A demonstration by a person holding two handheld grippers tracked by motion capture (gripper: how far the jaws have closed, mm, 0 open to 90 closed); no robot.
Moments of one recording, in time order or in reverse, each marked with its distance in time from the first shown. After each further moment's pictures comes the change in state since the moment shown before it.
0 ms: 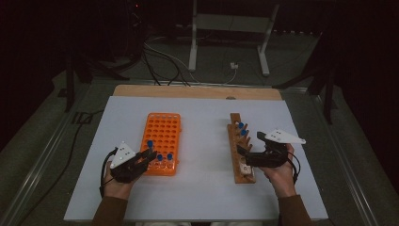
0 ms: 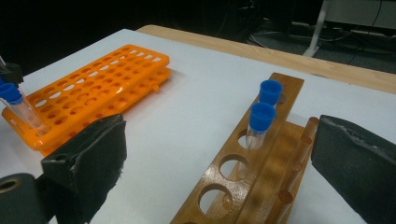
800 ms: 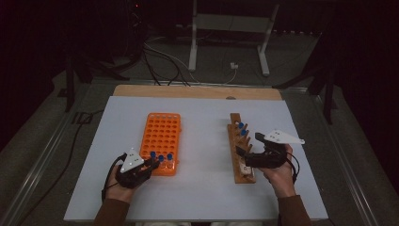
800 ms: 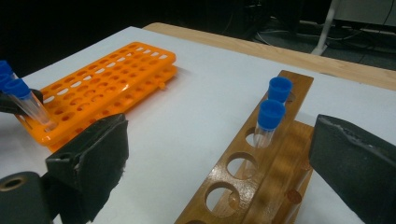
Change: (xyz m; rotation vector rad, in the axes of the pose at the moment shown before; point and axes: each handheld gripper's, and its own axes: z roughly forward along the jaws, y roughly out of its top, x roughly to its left) left arm -0.007 -0.019 0.015 0.165 -0.011 0.092; right arm 0.001 -0.002 0.002 0.007 0.024 -0.005
